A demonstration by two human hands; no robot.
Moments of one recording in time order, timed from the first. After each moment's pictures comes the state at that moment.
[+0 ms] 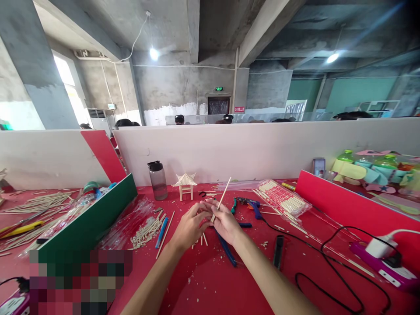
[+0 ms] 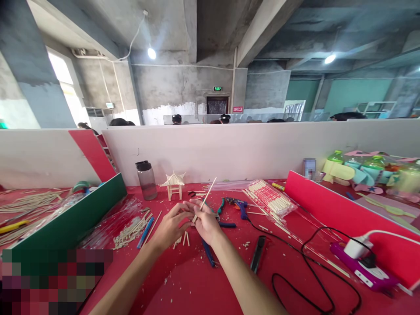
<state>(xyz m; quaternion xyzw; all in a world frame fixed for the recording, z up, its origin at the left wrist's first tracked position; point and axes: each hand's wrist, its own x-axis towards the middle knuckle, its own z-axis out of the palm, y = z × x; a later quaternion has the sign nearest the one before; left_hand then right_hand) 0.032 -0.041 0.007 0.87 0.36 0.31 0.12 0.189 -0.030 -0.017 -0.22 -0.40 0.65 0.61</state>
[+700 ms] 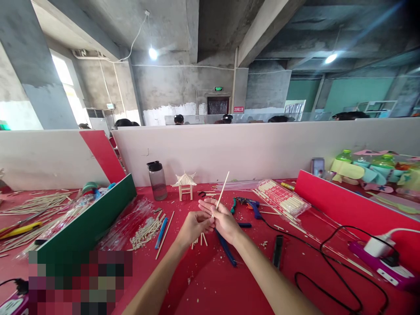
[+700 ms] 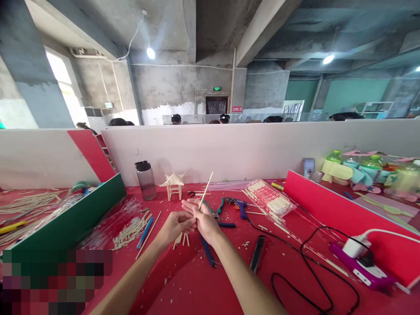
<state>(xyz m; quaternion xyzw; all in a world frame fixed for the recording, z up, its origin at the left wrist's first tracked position) 0.048 -0.025 -0.015 0.65 0.35 0.39 0.55 0.187 -0.036 -0.009 -0.20 -0.44 0.64 0.60</state>
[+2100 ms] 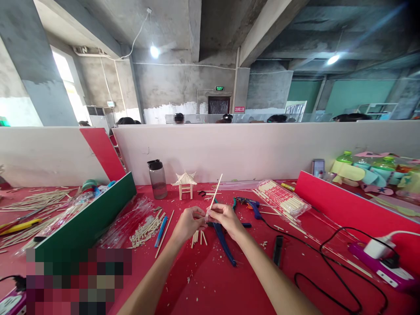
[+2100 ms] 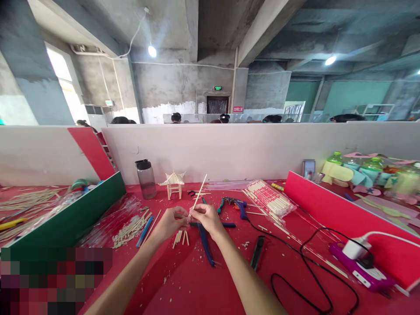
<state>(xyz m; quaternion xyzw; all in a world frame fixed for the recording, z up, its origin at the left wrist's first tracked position) 0.039 -0.021 -0.009 0.59 0.42 0.42 0.55 0.202 -0.021 -0.022 -0.38 -0.48 0.56 0.56</state>
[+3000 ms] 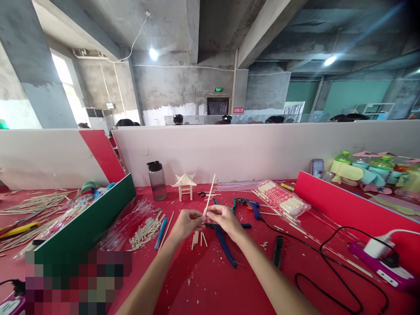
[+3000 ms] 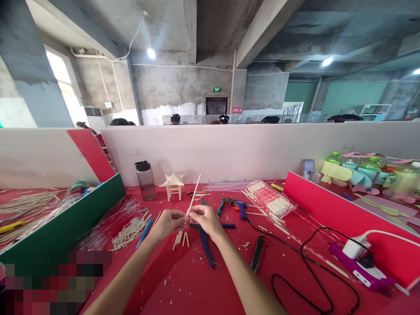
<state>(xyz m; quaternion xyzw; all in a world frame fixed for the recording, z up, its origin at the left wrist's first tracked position) 0.029 -0.020 -0.005 0.60 0.43 0.39 0.55 0.202 -0.024 -0.020 -0.38 -0.52 0.54 0.54</state>
